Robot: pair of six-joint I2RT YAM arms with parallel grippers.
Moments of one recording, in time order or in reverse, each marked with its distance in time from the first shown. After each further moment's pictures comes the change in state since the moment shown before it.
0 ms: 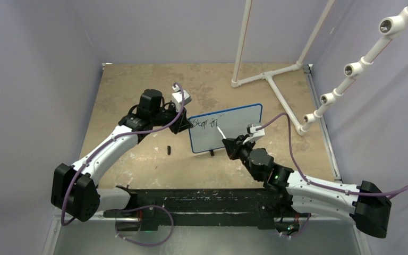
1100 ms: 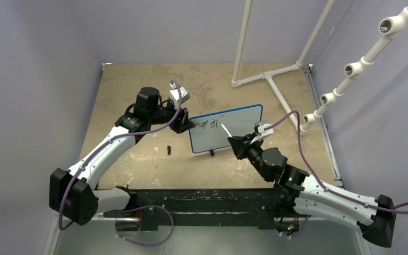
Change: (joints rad) left arm 0.000 -0.043 0.009 0.012 -0.004 -0.003; right arm -0.001 -0.195 0.072 -0.216 -0.052 -0.092
